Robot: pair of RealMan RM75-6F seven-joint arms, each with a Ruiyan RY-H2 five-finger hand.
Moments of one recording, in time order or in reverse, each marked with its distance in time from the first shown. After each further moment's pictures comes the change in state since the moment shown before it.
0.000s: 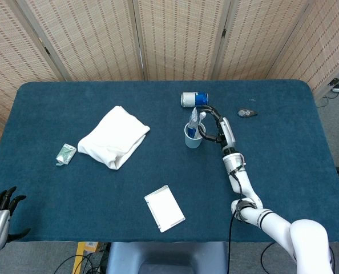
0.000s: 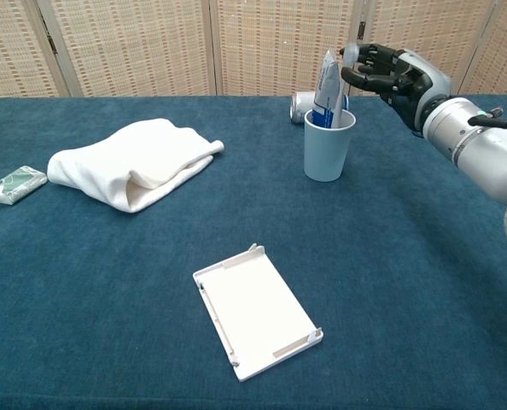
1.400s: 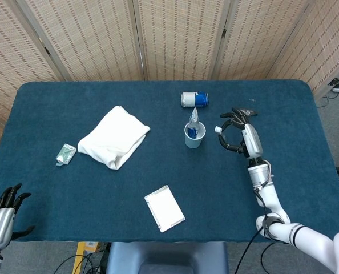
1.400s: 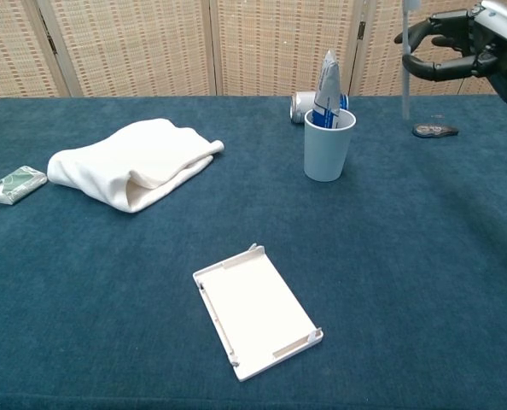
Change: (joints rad) left arm -0.006 -0.002 -0.003 -0.023 0.030 0.015 0.019; right arm -0.180 0.240 -0.082 -0.377 -0.016 0.235 -0.503
